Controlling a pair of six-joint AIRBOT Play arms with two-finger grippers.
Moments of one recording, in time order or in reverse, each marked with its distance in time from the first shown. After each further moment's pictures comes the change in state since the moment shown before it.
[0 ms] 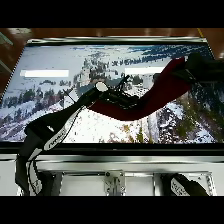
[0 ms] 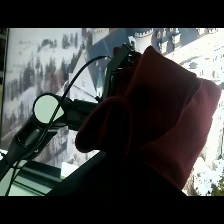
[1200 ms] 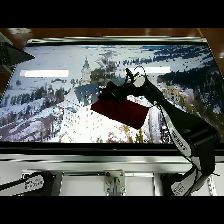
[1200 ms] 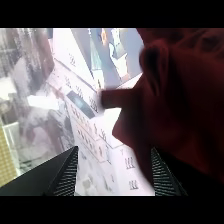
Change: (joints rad) left arm 0.914 0.748 -0.003 0.224 -0.565 0.050; right arm 0.573 -0.732 0.000 0.163 -0.611 0.072
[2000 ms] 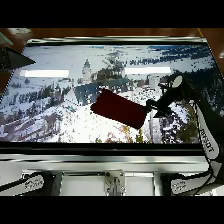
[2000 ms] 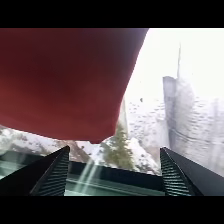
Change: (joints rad) left arm 0.004 0.018 -0.035 0.002 -0.028 0.003; right arm -0.388 0.157 -0.199 -0.492 0.589 -0.074
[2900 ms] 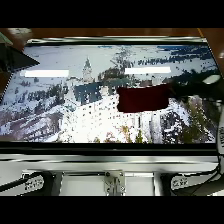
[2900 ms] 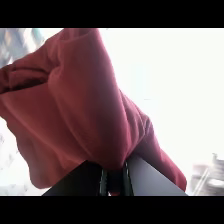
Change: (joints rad) left arm -0.057 -0.001 0.000 0.006 -0.003 -0.164; right arm -0.370 0.003 0.089 0.220 -0.250 -0.130
